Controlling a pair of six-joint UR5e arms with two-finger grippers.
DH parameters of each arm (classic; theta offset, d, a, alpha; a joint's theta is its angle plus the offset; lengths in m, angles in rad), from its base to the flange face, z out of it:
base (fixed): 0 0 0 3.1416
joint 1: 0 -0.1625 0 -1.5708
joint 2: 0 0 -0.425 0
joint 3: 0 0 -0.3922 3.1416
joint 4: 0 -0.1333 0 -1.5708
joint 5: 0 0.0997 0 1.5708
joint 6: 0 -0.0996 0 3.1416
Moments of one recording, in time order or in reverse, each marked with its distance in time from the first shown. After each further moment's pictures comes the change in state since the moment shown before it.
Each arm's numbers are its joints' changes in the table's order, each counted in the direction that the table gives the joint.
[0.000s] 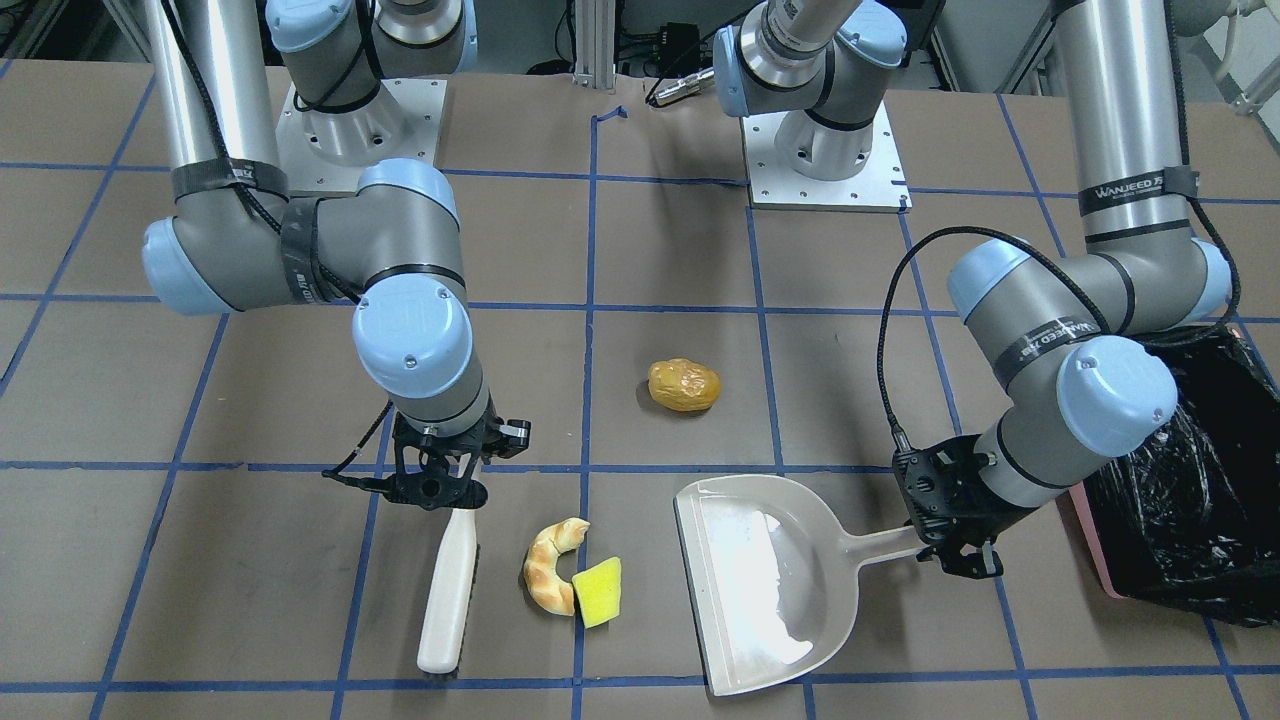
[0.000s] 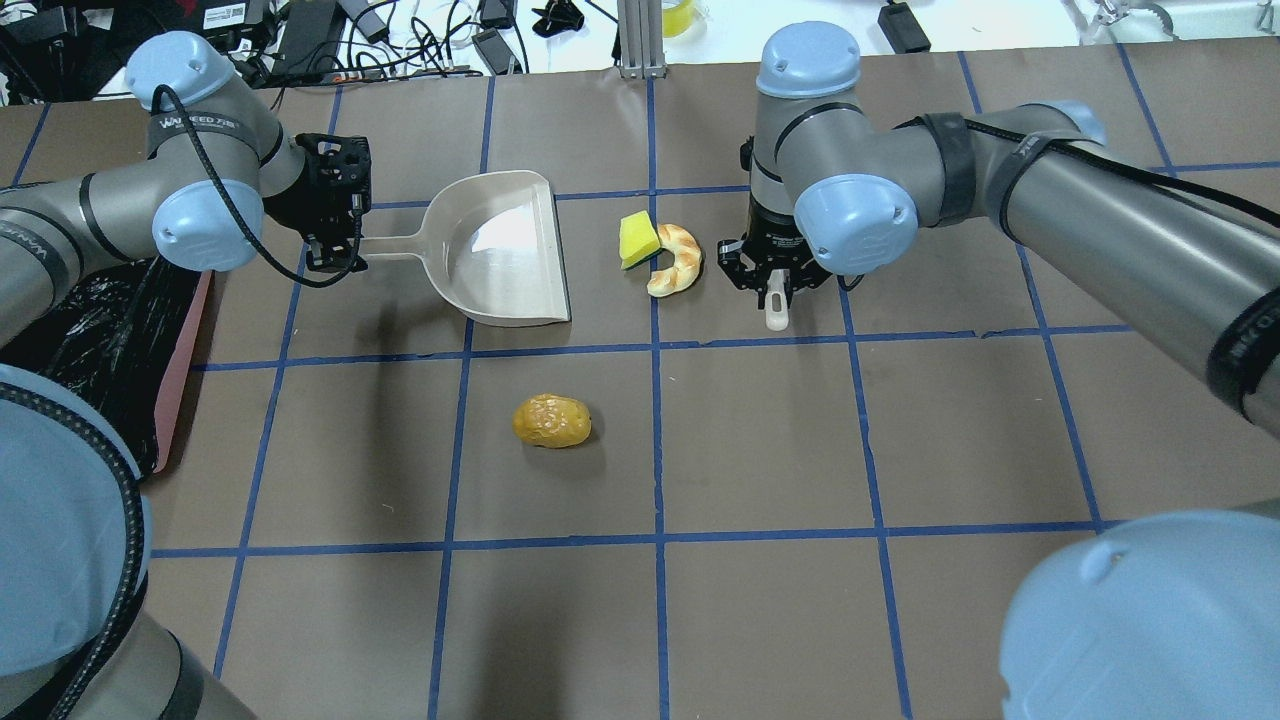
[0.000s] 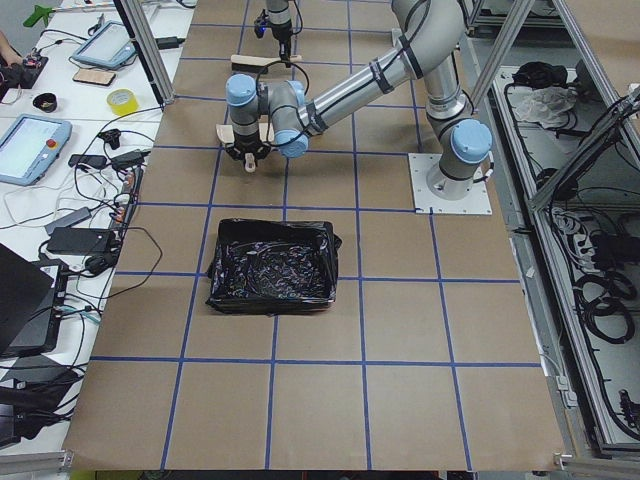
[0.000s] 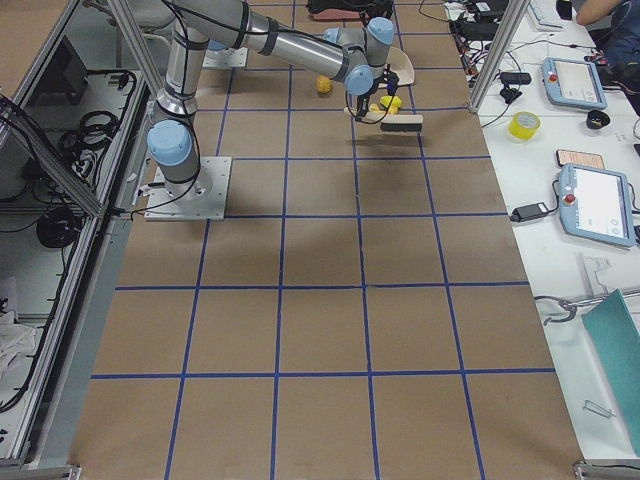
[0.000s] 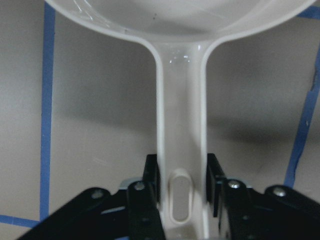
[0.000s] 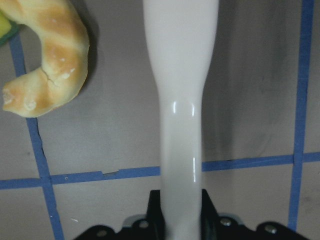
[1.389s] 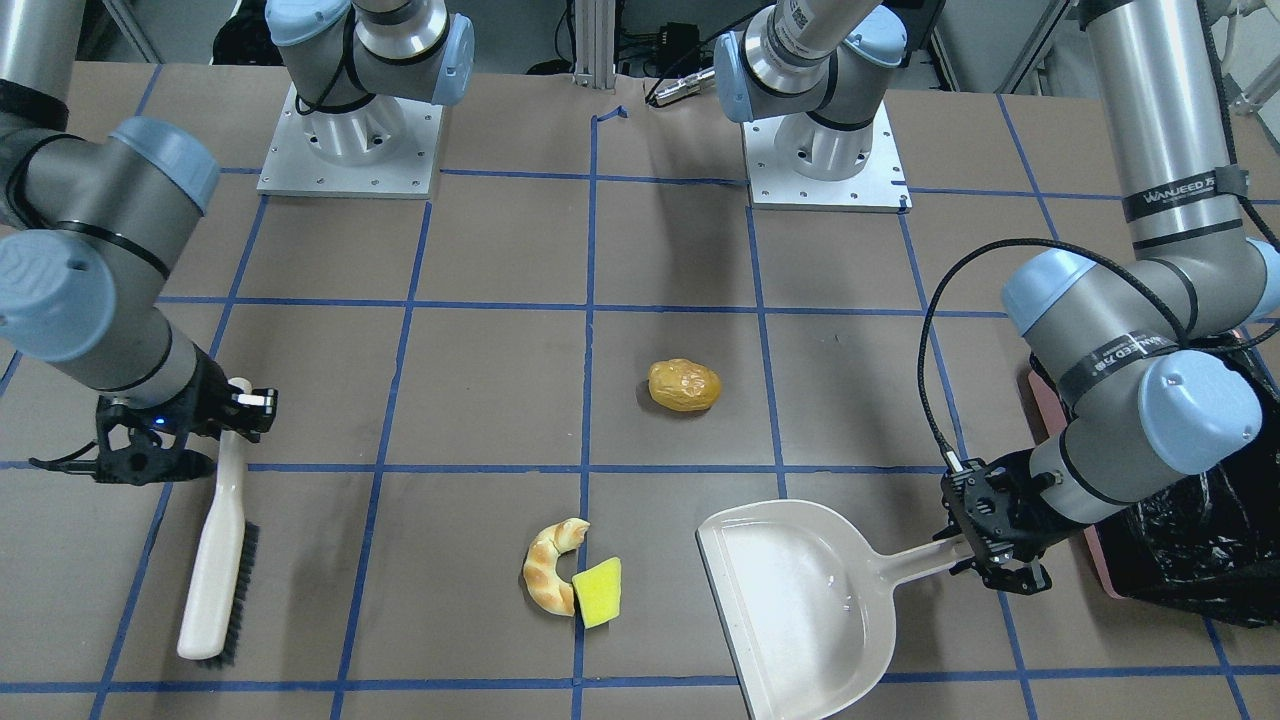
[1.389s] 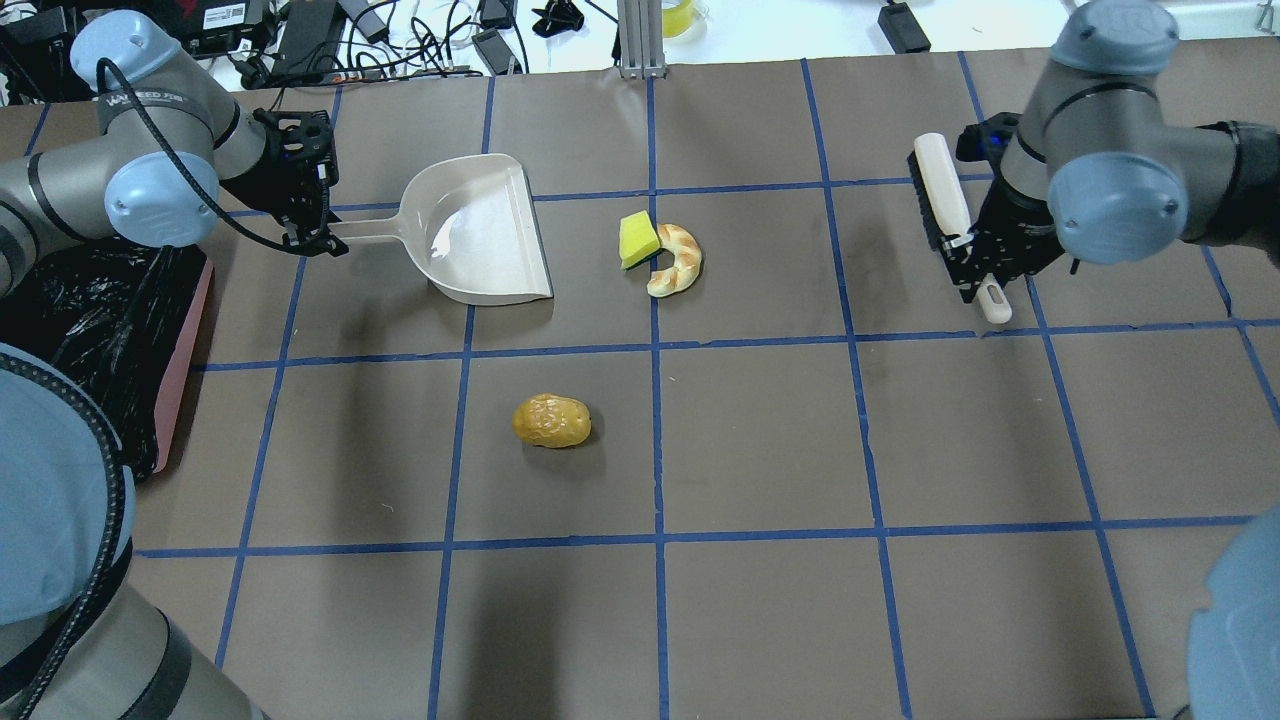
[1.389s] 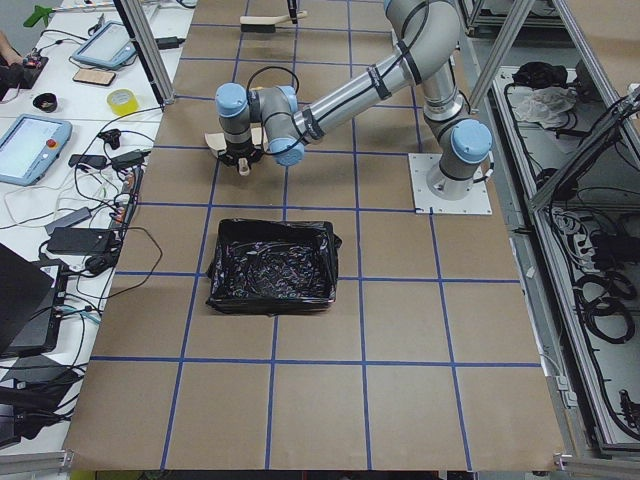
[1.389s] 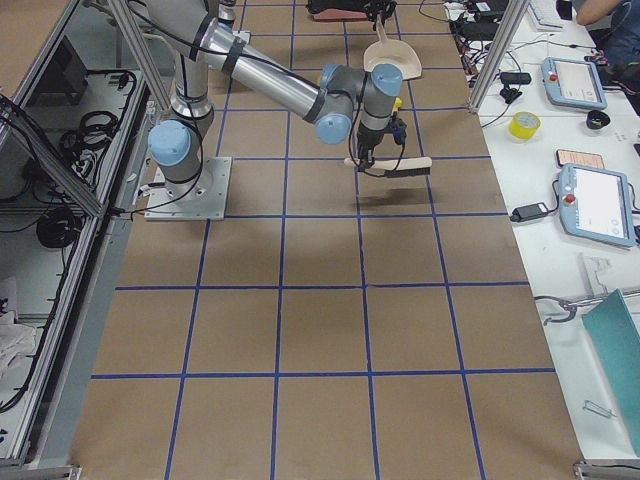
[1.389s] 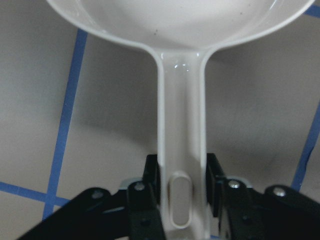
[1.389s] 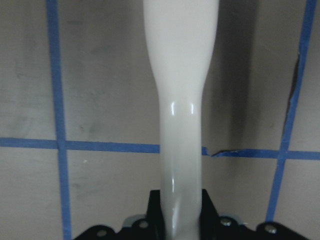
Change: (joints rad) left arm -0.059 -0.025 0.072 0.073 -0.072 0.044; right arm 0.361 -0.171 0.157 0.004 -0.066 0.507
